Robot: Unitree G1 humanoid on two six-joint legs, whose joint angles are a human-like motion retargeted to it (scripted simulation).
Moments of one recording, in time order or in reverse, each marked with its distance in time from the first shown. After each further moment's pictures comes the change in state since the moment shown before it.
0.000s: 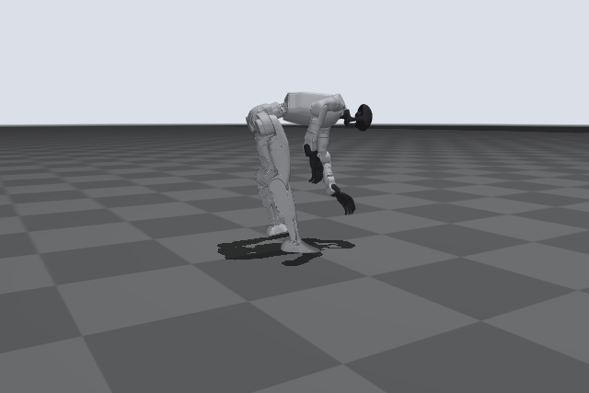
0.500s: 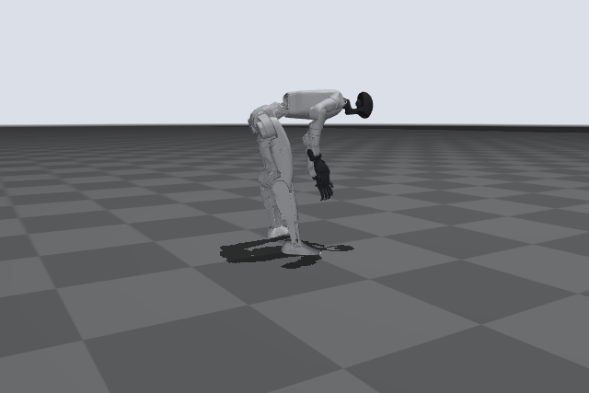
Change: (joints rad) left arm 0.497 -0.145 0.151 -0.323 -0.079 -0.135 -0.256; right arm 0.146 0.017 -0.209 0.027 0.039 -0.024 0.028; waist 0.223 0.068 0.000; left_leg 0.119 0.039 0.054 0.082 -0.059 -0.008; right_leg 0.094 0.010 0.004 0.082 -0.060 0.000
